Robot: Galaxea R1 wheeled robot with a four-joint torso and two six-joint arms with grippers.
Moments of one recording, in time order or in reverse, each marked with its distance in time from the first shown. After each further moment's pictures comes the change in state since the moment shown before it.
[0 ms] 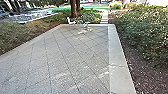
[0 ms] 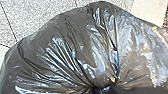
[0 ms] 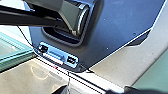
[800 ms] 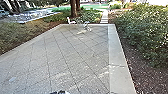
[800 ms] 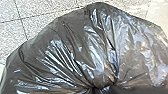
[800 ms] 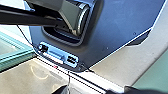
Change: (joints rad) left arm -0.279 -0.087 -0.088 -0.080 0.213 0.000; right arm 0.000 0.000 0.000 0.000 0.000 0.000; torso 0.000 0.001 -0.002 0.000
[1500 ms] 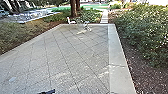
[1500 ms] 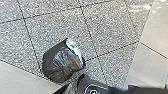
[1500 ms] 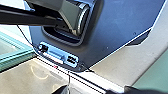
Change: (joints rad) left arm -0.029 -0.023 0.004 -0.014 0.060 0.000; right arm 0.000 0.000 0.000 0.000 0.000 0.000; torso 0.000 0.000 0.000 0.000
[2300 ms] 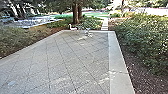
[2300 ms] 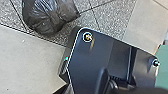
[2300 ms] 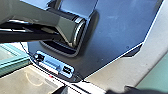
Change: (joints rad) left arm 0.411 0.198 -0.090 0.098 -0.089 0.078; right arm -0.013 0.000 0.001 0.006 0.000 0.001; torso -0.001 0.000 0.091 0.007
